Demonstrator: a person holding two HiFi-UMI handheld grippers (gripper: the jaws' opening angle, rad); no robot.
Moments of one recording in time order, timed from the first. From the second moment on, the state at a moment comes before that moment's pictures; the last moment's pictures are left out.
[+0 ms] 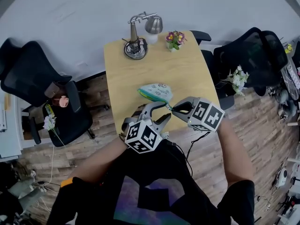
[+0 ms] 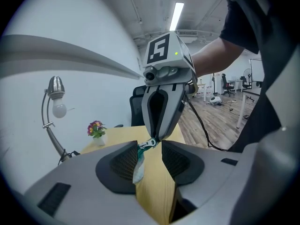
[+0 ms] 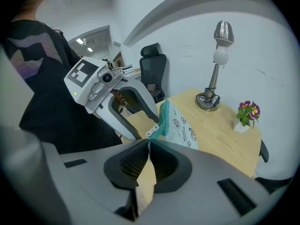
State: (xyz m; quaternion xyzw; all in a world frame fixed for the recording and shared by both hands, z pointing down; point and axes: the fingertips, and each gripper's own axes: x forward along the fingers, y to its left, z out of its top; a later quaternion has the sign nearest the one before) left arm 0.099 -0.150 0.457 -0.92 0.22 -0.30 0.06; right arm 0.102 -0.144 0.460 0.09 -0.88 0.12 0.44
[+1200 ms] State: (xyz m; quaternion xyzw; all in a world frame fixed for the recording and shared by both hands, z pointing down) left arm 0.095 -0.157 0.450 -0.95 0.21 -0.24 -0.06; right arm 0.099 -0.146 0.456 0.07 -0.87 0.09 0.47
